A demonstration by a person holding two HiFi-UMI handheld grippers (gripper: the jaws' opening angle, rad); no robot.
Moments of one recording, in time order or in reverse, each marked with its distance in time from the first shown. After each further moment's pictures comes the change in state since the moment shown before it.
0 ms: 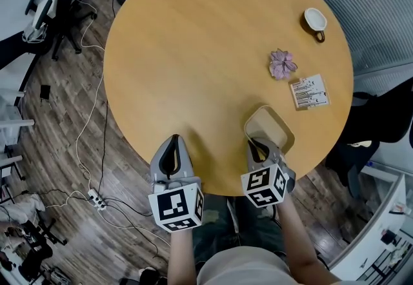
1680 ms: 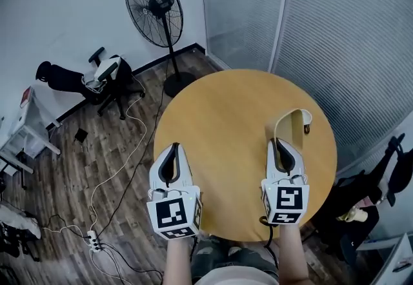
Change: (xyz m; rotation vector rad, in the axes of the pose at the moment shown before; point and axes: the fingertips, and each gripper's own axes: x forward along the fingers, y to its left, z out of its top) left arm -0.136 -0.002 0.230 0.097 -0.564 0.157; right arm -0.249 -0.130 0.221 0.182 -0.900 -0.307
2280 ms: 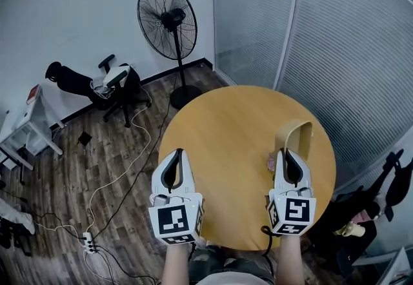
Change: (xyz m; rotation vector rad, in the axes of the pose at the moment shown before) left arm -0.017 0.005 0.032 0.012 -0.073 0.015; right arm -0.020 -0.011 0.034 0.052 -0.103 -0.024
